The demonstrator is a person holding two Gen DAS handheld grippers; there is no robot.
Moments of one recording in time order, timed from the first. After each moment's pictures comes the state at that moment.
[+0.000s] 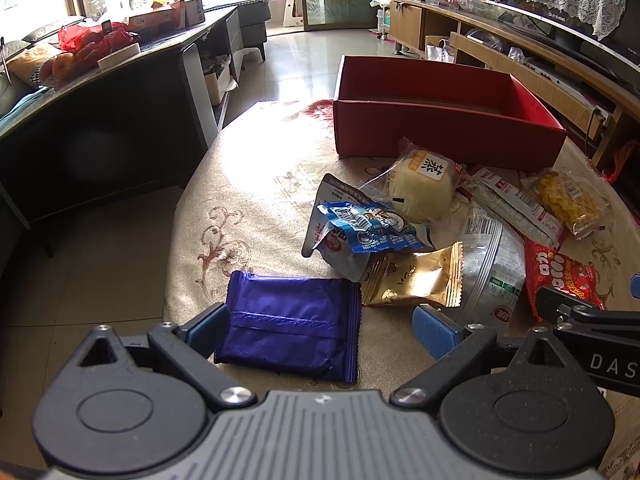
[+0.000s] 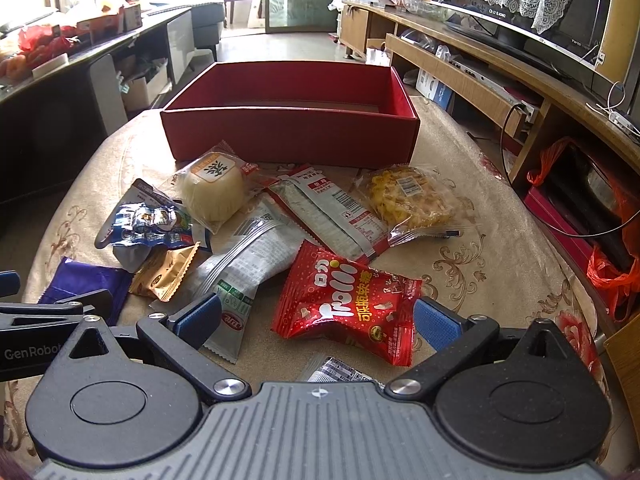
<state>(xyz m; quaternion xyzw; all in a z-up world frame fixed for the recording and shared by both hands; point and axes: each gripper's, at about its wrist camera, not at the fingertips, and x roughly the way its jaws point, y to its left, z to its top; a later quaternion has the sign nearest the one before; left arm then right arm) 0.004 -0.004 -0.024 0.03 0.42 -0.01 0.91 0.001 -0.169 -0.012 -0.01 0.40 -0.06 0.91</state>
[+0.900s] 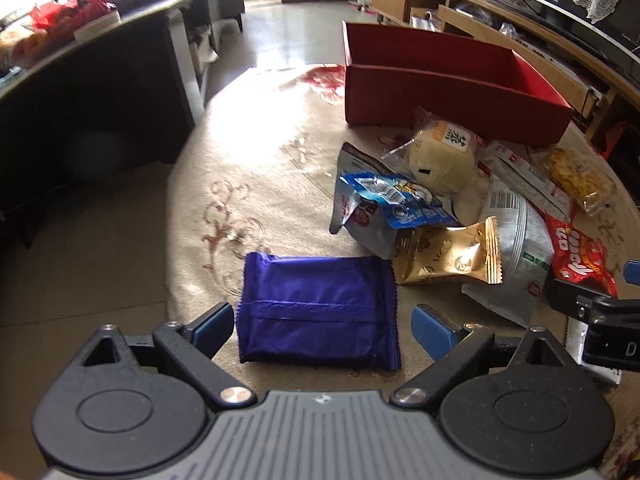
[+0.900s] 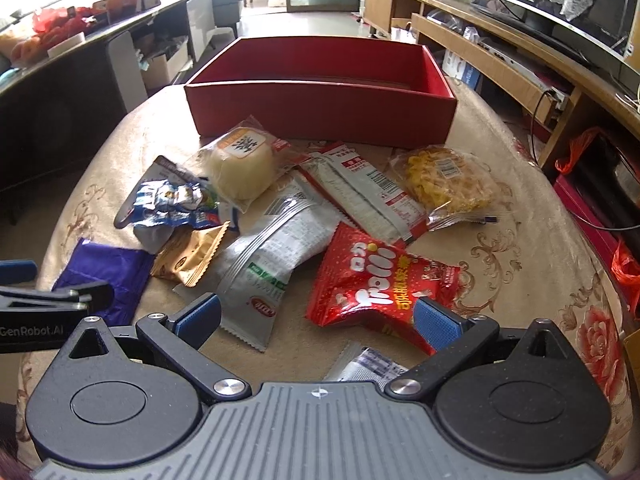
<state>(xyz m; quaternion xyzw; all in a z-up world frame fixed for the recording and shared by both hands) 0.027 0.035 -0.038 0.02 0.47 -0.06 0.88 0.011 -0.160 -0.019 0.00 0.44 -0.03 0.90</state>
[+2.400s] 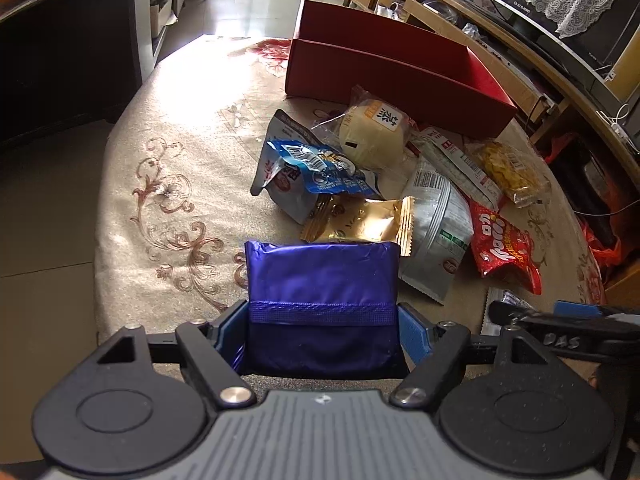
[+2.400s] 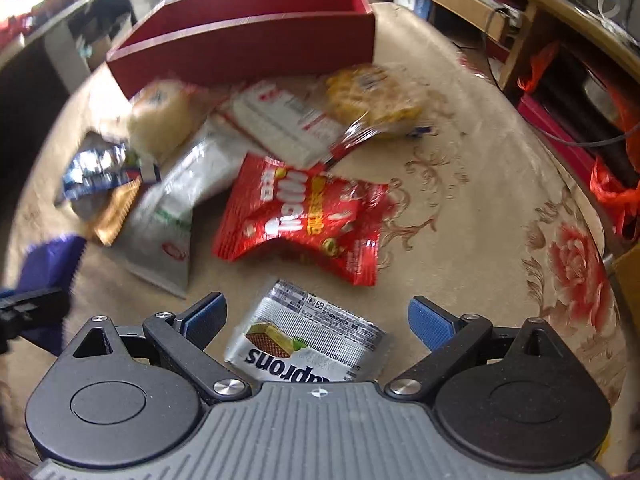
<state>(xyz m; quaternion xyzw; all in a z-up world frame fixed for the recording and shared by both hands) 0.005 0.023 -0.034 -0.06 0.50 -0.13 0.86 0.002 -0.203 -0.048 0.04 0.51 -0.07 0.86</state>
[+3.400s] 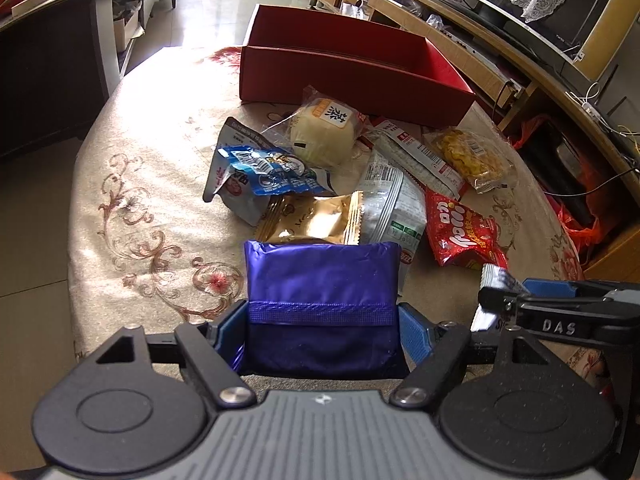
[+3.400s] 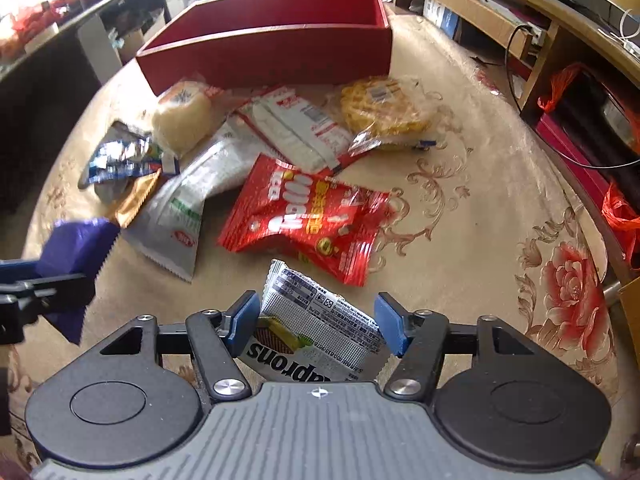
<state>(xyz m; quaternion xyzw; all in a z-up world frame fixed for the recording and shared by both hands) -0.002 0.002 -0.025 -0.04 0.49 -0.17 0.85 -0.009 -0.221 -0.030 0.04 0.50 -0.02 0.87</state>
